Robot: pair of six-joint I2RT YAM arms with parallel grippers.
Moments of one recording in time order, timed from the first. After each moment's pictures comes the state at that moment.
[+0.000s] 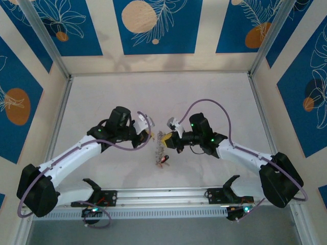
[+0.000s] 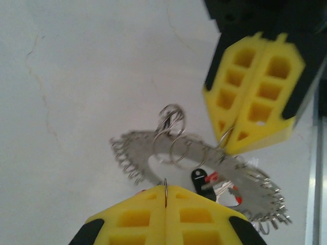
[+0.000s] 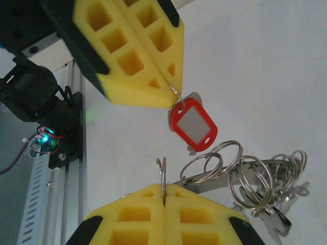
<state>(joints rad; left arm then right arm) -0.63 1.18 0.85 -0.39 0.50 0.30 0.66 1.24 0.62 0.08 -0.70 0.05</state>
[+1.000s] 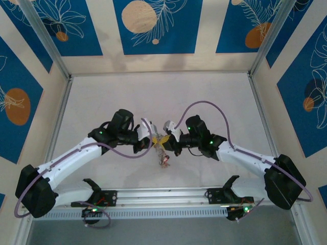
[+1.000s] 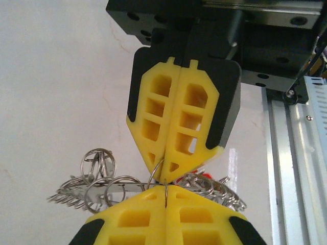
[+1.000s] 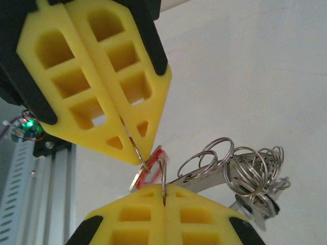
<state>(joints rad) -0.68 1.17 0.84 -0.42 0.61 0.39 0.76 1.19 0.63 0.03 -0.56 -0.06</state>
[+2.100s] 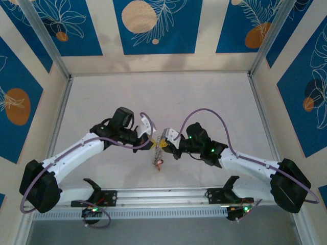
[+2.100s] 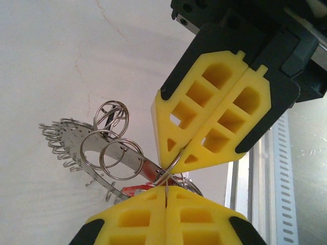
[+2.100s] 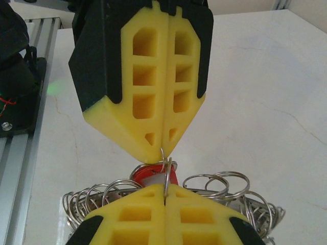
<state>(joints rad) -0.62 1.23 0.88 -0.51 0.72 0.26 0.85 1.12 0.55 0.14 -0.40 -0.24</state>
